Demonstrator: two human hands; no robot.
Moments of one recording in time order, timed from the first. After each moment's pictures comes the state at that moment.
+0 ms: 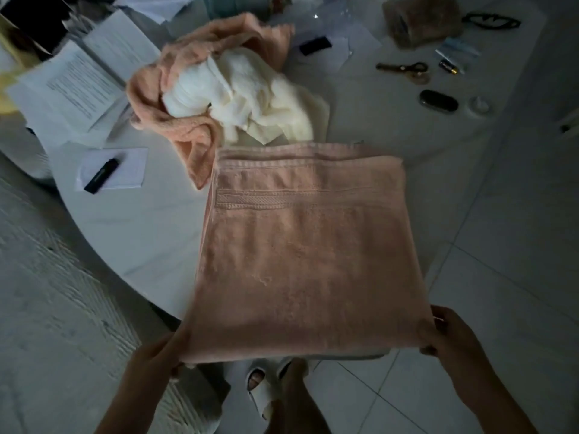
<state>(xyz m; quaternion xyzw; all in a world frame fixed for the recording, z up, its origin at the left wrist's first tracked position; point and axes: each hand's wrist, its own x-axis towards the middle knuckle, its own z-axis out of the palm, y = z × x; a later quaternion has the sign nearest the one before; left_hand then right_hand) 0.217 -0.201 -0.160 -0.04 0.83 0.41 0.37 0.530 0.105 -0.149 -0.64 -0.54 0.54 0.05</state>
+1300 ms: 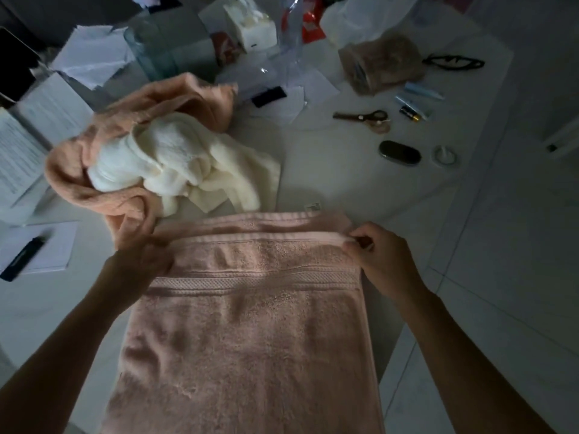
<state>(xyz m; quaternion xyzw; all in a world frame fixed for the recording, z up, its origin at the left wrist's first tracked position) 0.073 0.041 -0.136 0.26 0.90 0.25 0.23 0.376 0.312 -0.141 -0.42 -0.82 0.37 0.12</state>
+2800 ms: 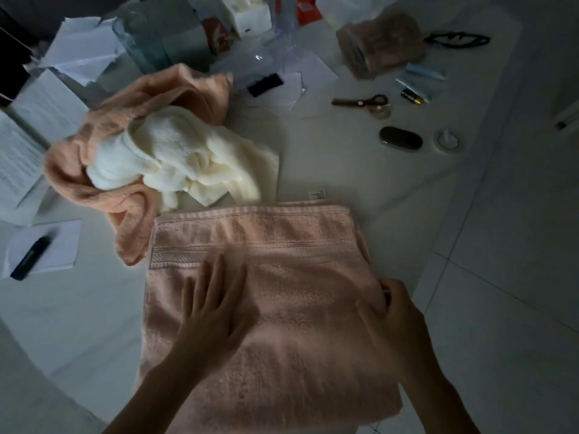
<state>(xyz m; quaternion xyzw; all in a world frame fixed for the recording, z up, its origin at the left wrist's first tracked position) 0.204 0.034 -0.170 0.50 0.84 0.06 0.20 0.439 0.223 -0.143 -0.58 -0.72 0.39 0.04</state>
